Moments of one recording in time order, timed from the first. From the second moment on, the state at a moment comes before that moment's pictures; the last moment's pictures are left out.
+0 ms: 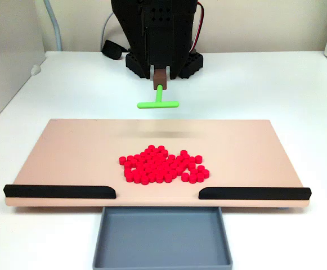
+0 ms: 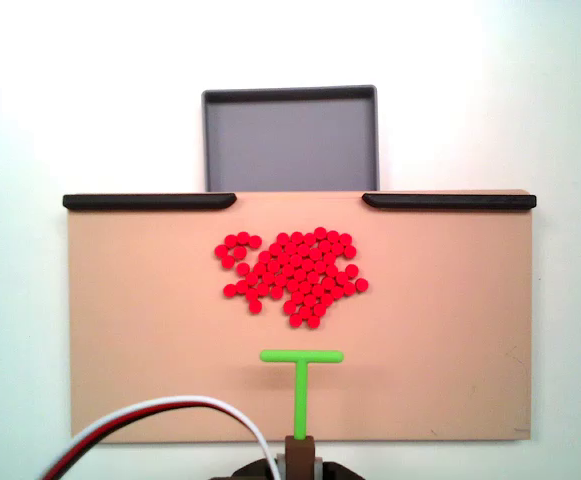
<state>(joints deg) 2.4 99.6 101.2 88.8 -88.5</state>
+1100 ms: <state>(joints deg) 2.4 99.6 101.2 88.8 -88.5</state>
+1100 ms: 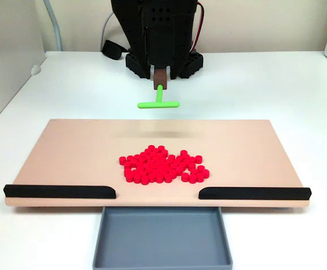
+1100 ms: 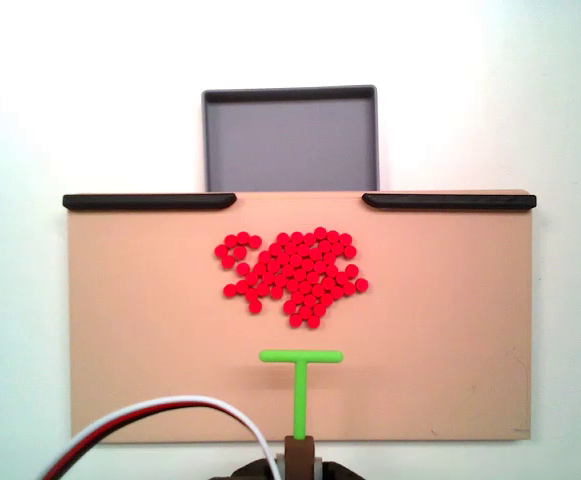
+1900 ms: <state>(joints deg) -7.7 99.1 101.2 89.2 -44.1</state>
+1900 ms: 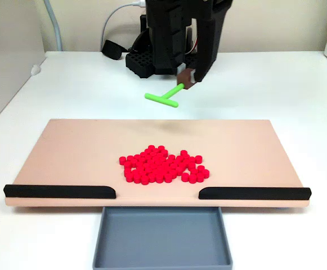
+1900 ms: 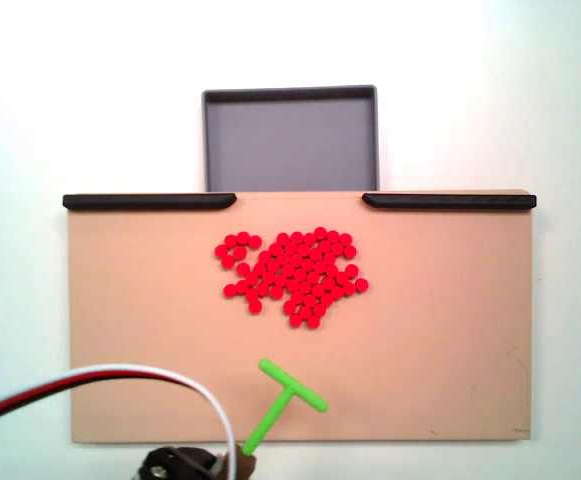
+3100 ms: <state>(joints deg) -21.8 65.5 60.9 88.9 11.5</state>
